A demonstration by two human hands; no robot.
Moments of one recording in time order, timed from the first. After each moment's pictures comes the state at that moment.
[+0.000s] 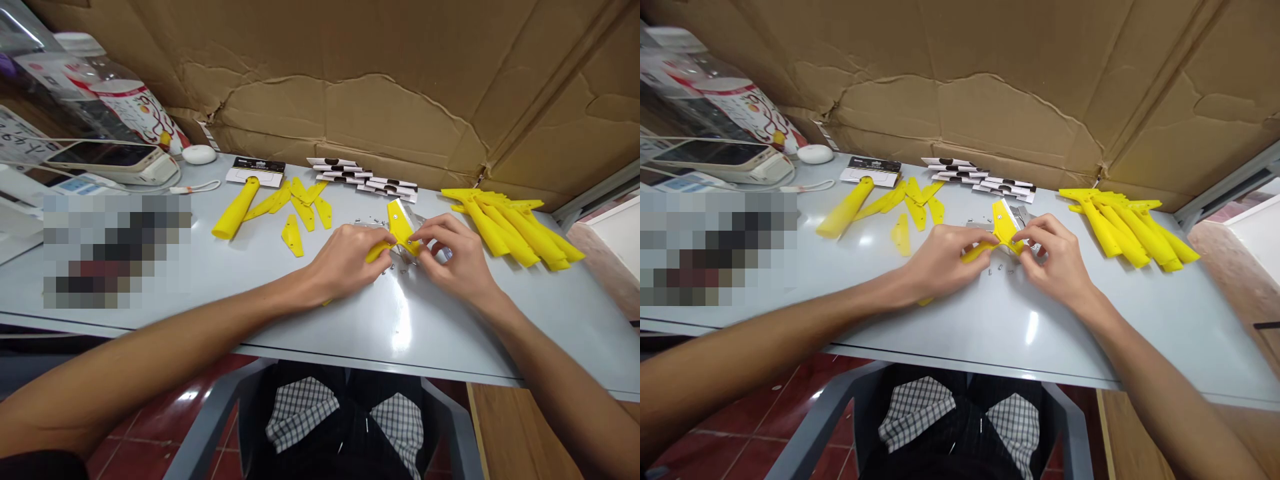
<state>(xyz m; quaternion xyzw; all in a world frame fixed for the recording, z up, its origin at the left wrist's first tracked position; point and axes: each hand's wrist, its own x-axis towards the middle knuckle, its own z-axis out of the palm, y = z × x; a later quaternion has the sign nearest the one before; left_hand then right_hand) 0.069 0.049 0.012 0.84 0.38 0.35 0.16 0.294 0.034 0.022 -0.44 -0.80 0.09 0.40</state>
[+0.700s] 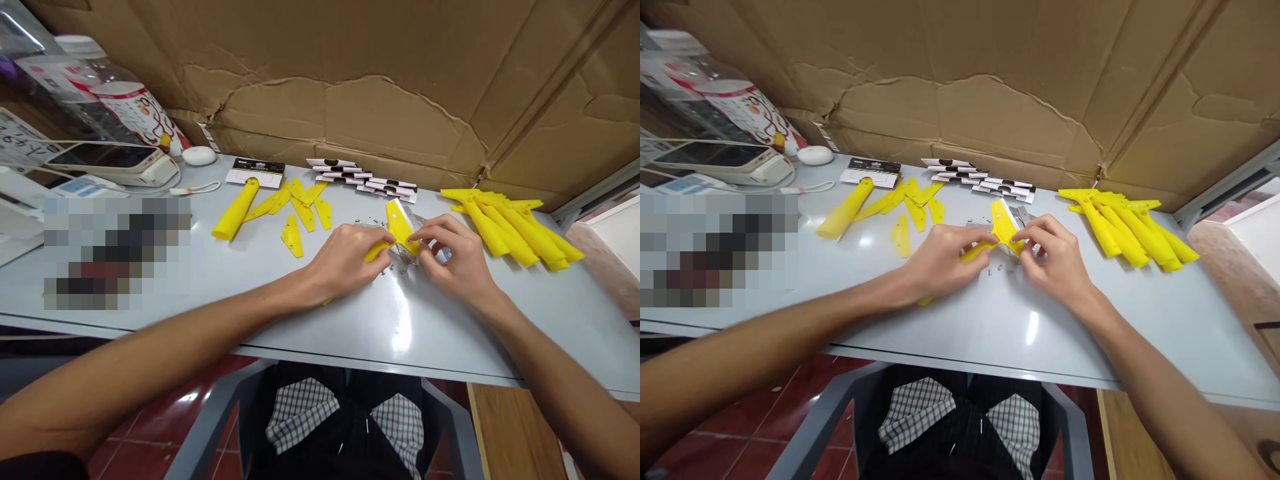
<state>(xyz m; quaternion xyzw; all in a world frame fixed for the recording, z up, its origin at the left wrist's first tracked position) 0.069 0.050 0.012 0.84 0.38 0.35 0.15 0.294 0.034 0.022 -0.44 -0.80 0.07 0.40</state>
